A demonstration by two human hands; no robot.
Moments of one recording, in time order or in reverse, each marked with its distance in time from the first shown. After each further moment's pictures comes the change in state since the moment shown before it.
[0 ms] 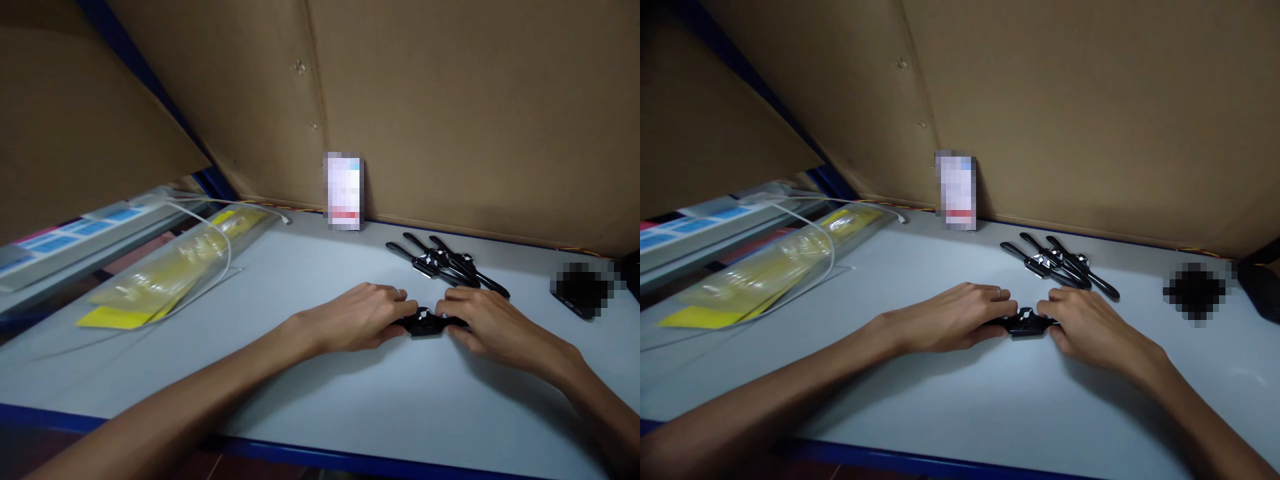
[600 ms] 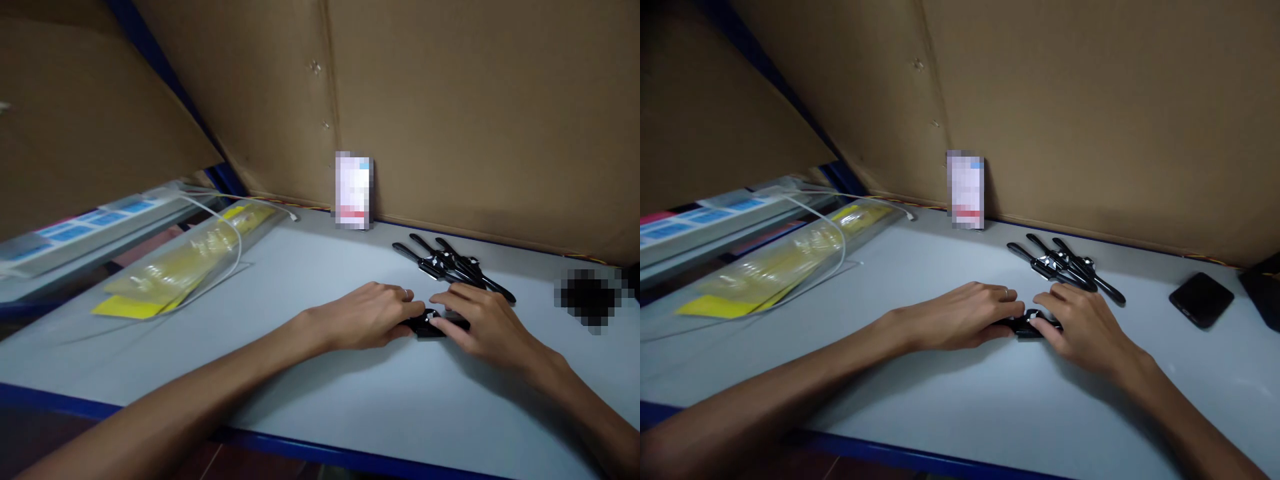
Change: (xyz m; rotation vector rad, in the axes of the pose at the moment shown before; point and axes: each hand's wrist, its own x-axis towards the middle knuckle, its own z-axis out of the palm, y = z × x) left_hand 0.000 -0.001 0.001 0.015 0.047 0.017; right_hand 0.005 -0.008 0.011 0.039 0.268 -0.005
